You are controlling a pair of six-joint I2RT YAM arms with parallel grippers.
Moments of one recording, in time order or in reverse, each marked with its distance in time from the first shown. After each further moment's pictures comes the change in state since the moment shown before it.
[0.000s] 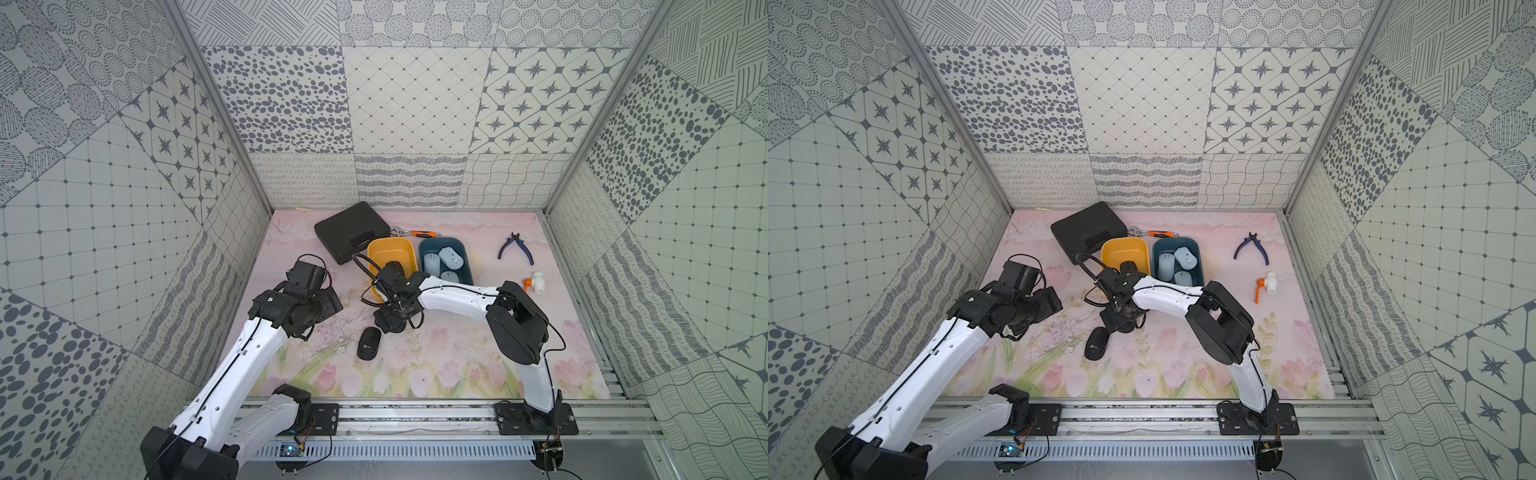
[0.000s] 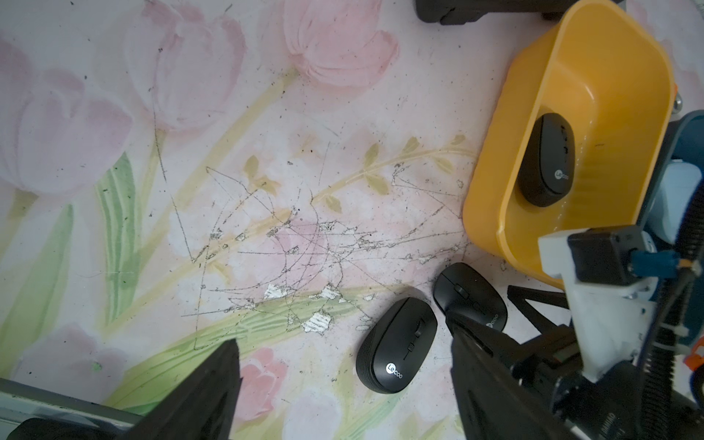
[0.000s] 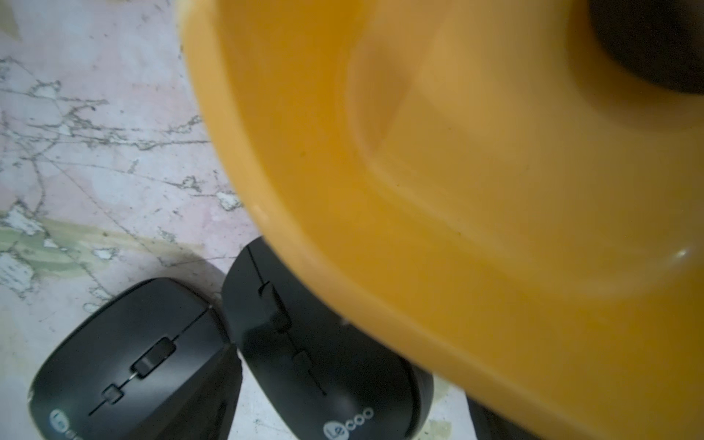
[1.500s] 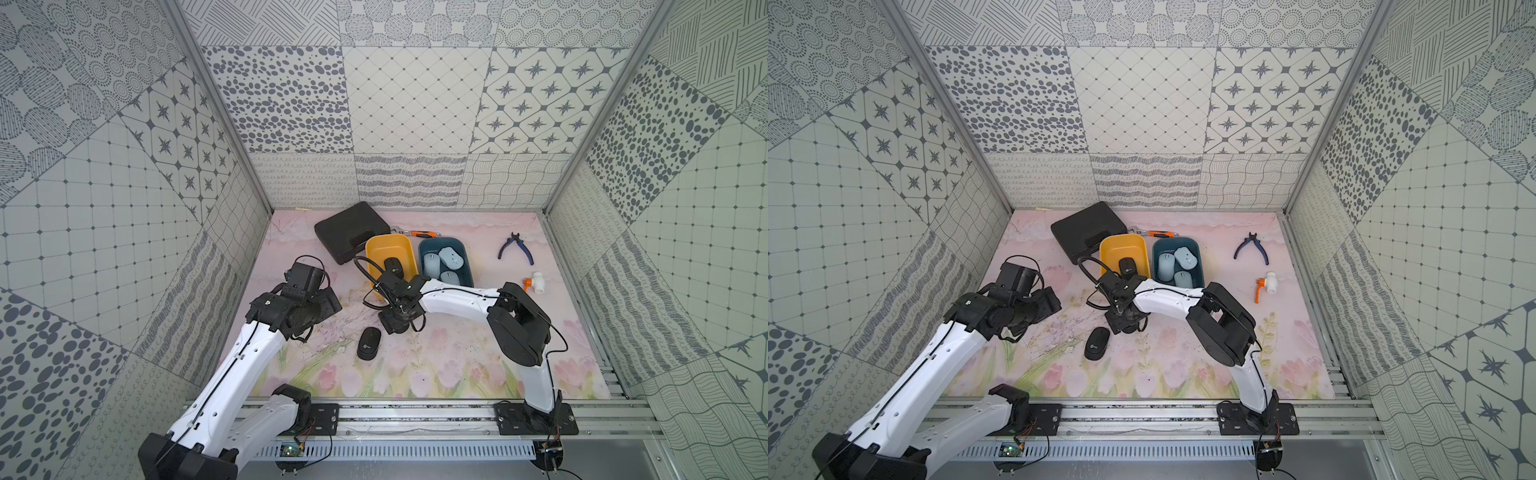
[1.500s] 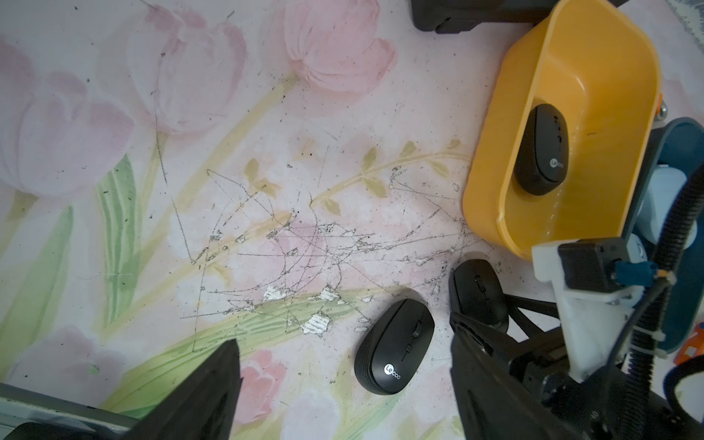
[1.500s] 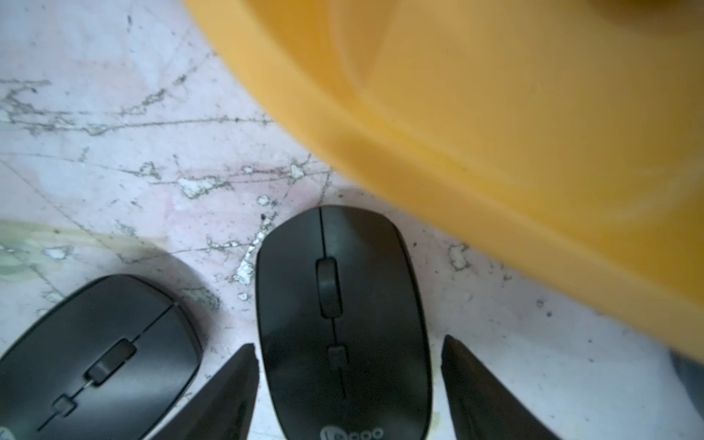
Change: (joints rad) left arm 0.005 -0.025 -0.009 0.007 0.000 -0.001; right arm 0.013 -0.026 -0.051 0.012 0.050 0.033
